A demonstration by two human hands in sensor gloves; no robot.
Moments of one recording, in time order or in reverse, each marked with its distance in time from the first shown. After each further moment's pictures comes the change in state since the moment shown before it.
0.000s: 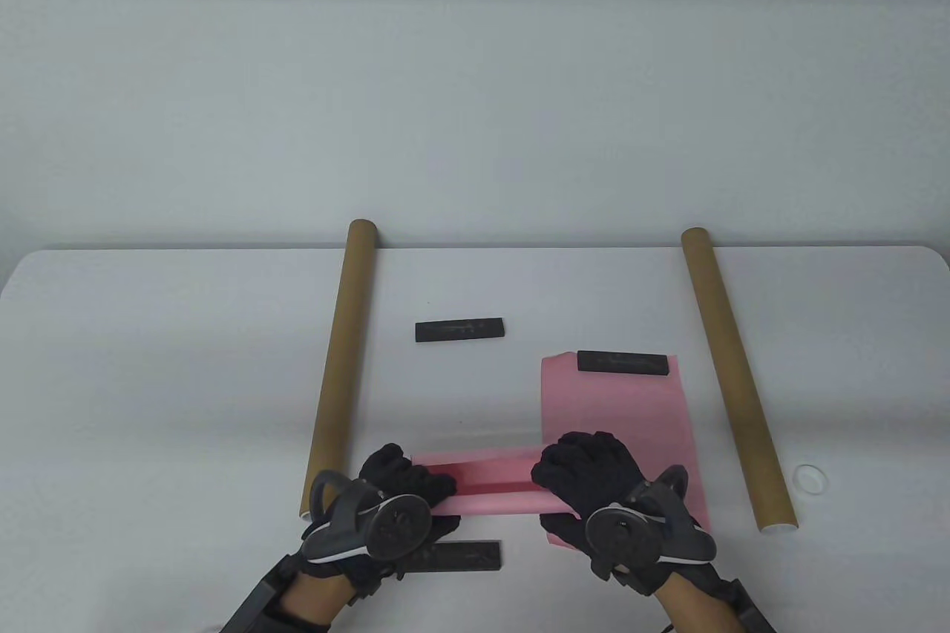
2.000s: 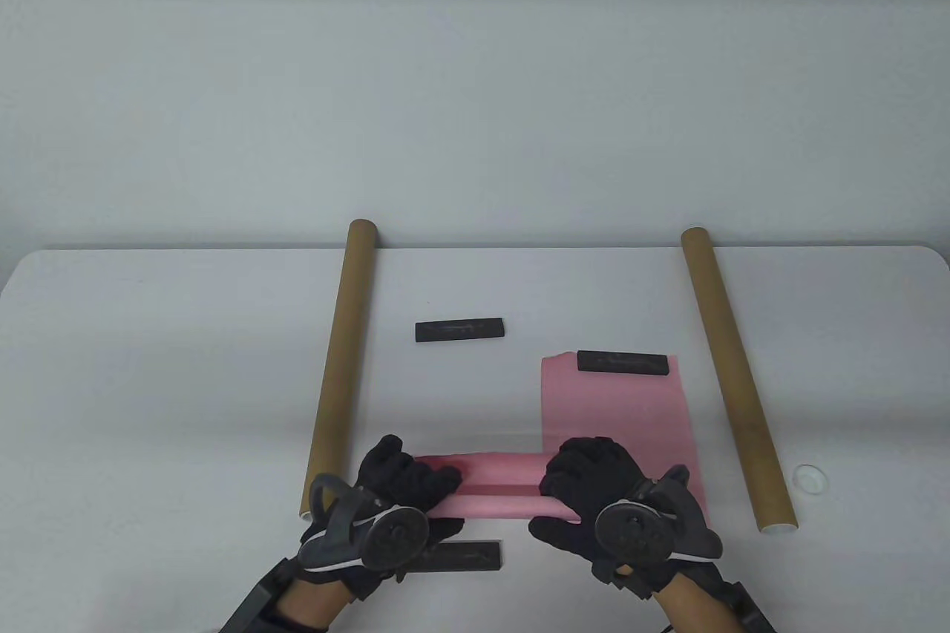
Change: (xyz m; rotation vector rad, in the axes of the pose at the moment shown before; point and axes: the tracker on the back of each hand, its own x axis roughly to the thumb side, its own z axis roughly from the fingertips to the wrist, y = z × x) left_hand 0.002 0.005 0.004 0.054 -0.033 0.005; right_hand 0.000 -0.009 0.002 -0.048 0.004 -0.019
